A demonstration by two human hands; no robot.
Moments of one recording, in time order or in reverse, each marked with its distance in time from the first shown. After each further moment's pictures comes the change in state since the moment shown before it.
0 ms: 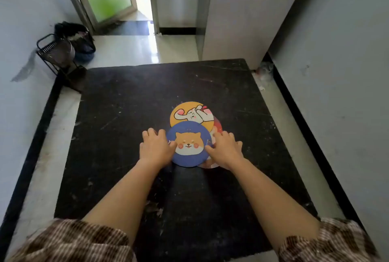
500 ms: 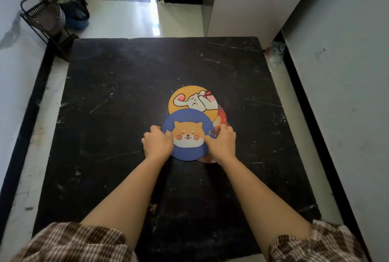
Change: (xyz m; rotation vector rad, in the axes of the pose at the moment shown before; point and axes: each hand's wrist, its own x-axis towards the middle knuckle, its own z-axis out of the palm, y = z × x) left_hand 0.023 0.005 0.039 -0.448 -0.034 -0.415; right_hand 0.026 -0.001 0.036 0.499 0.171 0.178
